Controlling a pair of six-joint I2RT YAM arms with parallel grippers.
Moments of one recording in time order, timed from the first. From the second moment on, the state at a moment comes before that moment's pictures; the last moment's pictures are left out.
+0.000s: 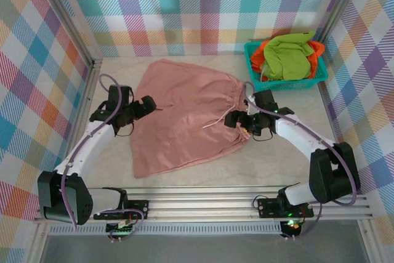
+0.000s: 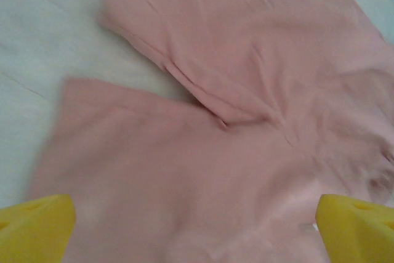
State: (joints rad) left arm -0.17 1.25 0.93 -0.51 0.09 -0.61; right arm 0.34 1.43 0.91 -0.50 -0.45 0.49
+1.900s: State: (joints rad) left arm -0.29 1.53 0.75 -0.11 0.37 -0.83; right arm 0.33 2.07 1.72 -0.61 -0.33 0.45
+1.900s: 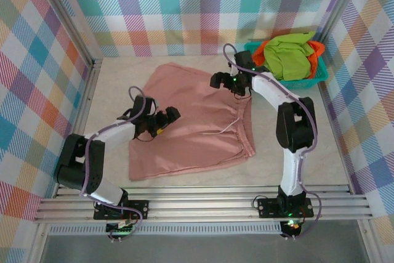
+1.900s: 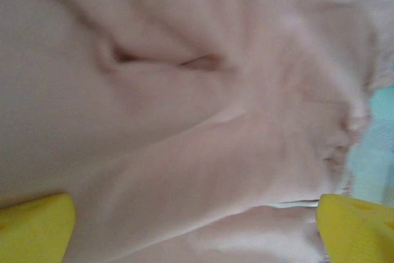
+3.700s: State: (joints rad) left arm -0.06 0.98 0.70 -0.64 0.14 -0.77; right arm 0.39 1.98 1.62 -0.63 -0.29 0.35
